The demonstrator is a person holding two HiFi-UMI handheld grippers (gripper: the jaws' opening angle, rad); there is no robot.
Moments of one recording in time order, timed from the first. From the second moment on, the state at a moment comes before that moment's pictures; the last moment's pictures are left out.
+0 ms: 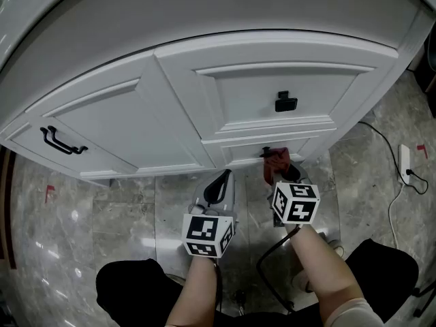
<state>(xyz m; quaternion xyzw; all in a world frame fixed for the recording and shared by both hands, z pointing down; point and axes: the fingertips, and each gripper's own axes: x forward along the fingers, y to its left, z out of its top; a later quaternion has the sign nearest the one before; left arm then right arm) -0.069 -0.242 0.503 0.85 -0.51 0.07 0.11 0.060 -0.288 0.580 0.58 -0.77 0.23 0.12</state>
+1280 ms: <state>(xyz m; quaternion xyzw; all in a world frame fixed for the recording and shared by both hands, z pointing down) -0.003 -0.205 0.427 0.88 -0.47 0.06 0.04 0.135 -0.226 0.487 0.63 -0.75 0.19 0.06</state>
